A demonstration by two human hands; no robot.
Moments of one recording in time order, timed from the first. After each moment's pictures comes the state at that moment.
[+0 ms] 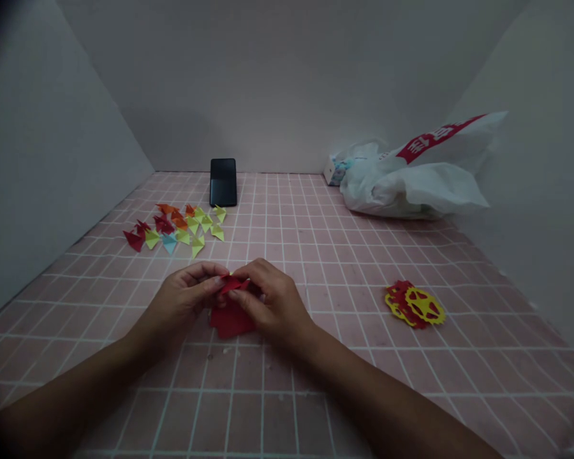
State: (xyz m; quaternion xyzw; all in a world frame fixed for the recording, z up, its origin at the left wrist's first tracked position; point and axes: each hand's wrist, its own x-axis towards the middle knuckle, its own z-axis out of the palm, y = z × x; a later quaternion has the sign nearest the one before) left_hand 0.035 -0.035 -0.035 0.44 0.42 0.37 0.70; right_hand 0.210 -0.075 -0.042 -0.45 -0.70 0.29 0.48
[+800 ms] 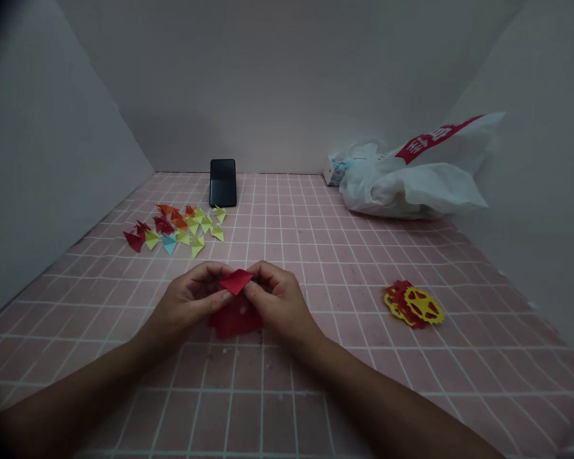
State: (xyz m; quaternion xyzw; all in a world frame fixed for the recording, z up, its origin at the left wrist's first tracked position) left_hand 0.034 -0.040 -0.034 0.55 0.33 0.38 0.67; right_hand 0.202 -0.079 -0.043 -0.44 -0.45 0.56 0.54
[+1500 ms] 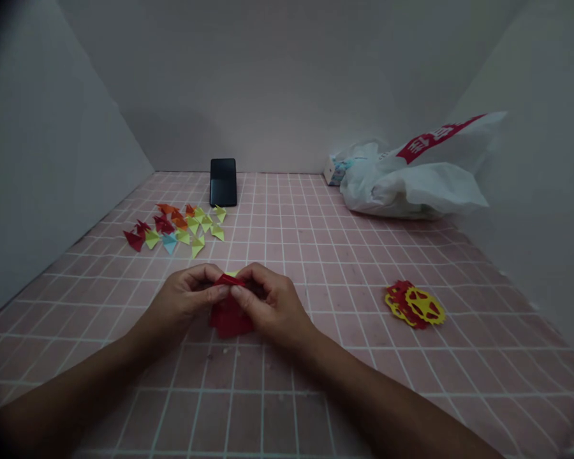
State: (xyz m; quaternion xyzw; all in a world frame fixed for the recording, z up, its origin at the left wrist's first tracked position) left_hand 0.034 -0.036 -0.026 0.53 0.41 0.35 0.66; right_hand 0.202 -0.081 -0.039 -0.44 -0.56 0.49 0.50
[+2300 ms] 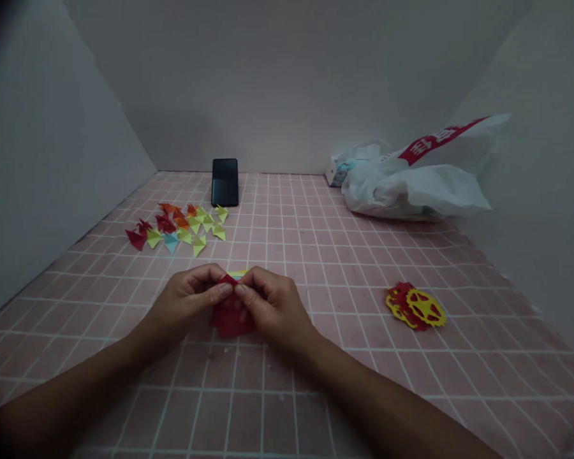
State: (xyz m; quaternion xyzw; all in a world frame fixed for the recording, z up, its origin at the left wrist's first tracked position) left_hand 0.034 -0.037 -0.022 0.58 0.39 0.33 0.63; right_hand 0.201 -0.084 -0.038 -0.48 -0.57 0.47 0.48
